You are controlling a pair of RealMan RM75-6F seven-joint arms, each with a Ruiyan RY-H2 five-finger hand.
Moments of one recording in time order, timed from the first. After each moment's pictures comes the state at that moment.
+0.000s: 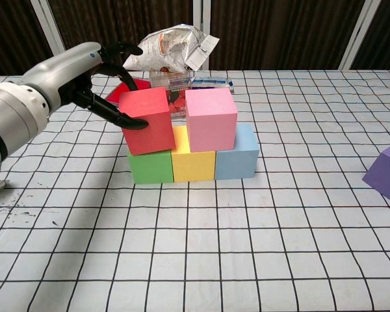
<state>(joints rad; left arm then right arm) -0.58 -1.75 -0.28 -1.71 1.05 1.23 0.33 0.15 -1.15 0.27 -1.97 -1.27 1.56 0.17</state>
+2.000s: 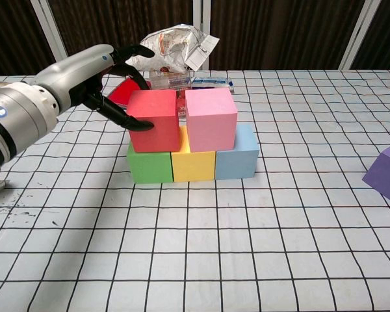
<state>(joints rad) -0.62 -1.74 -0.26 -1.68 1.07 1.20 0.30 0.13 -1.14 0.28 -1.94 -1.27 1.50 0.21</state>
